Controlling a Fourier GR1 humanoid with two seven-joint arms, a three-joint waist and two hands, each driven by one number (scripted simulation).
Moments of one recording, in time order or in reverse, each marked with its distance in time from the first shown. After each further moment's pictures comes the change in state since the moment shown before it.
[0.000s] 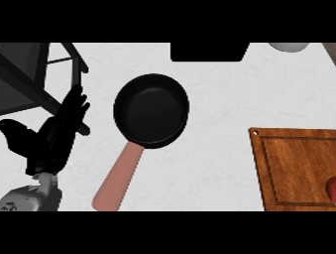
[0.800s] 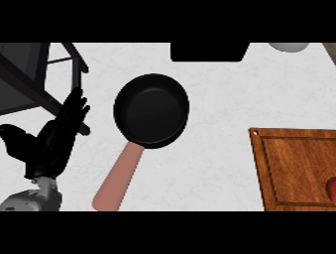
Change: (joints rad) left arm 0.029 -0.038 0.026 -0.023 -0.032 -0.048 0.002; right arm -0.089 0.038 0.061 0.225 0.198 0.006 -0.063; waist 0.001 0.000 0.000
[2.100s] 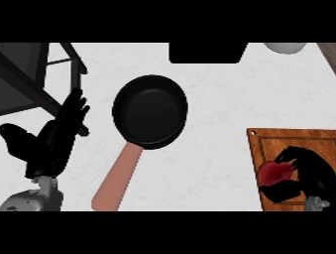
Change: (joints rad) left arm -0.001 -0.033 0.033 0.009 -0.031 -0.031 0.002; right arm -0.004 0.420 0.213 -0.233 0.263 -0.256 0.285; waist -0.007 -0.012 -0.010
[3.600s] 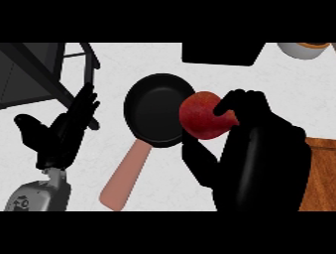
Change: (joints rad) left arm -0.059 -0.009 -0.022 0.046 -0.002 -0.022 0.007; right arm -0.639 0.076 0.613 -0.265 0.576 -0.019 0.561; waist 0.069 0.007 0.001
